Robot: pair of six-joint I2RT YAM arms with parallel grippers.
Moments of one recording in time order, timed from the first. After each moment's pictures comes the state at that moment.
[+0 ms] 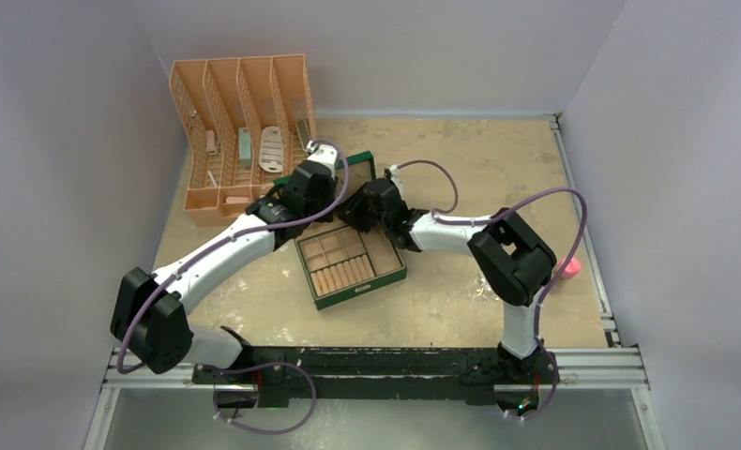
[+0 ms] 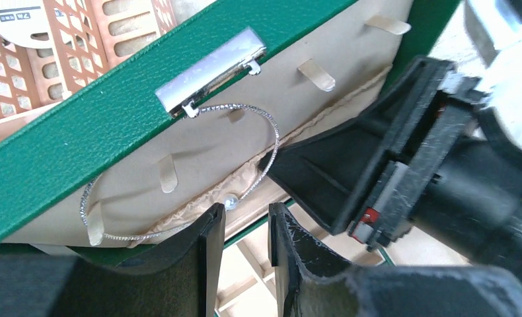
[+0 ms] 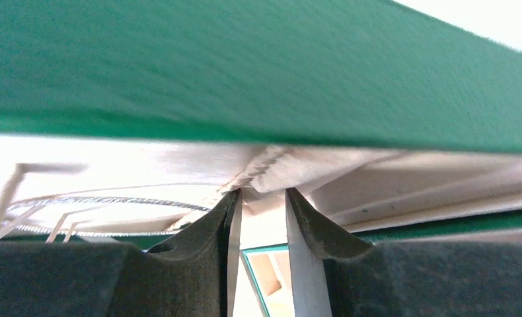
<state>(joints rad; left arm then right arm) -0.62 1.39 1.07 -0.38 -0.32 -0.25 0.78 1.90 1.12 0.26 0.04 1.31</state>
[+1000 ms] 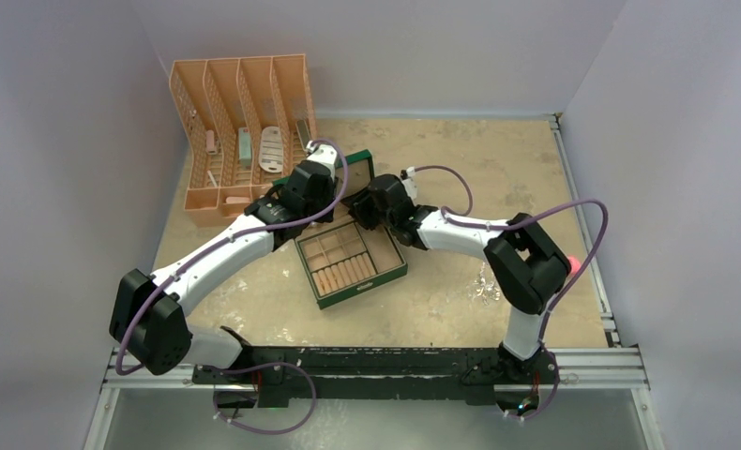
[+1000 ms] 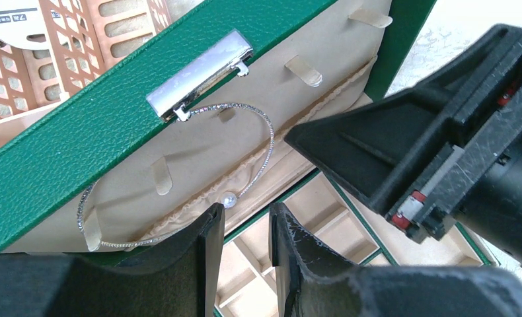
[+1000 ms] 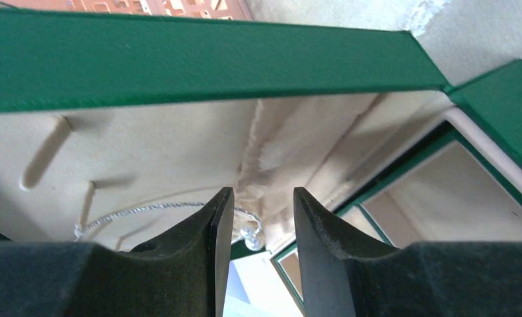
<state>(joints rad) -0.62 1.37 1.07 -0.39 -0.31 -0.25 0.77 1.81 1.12 0.11 0.16 1.51</state>
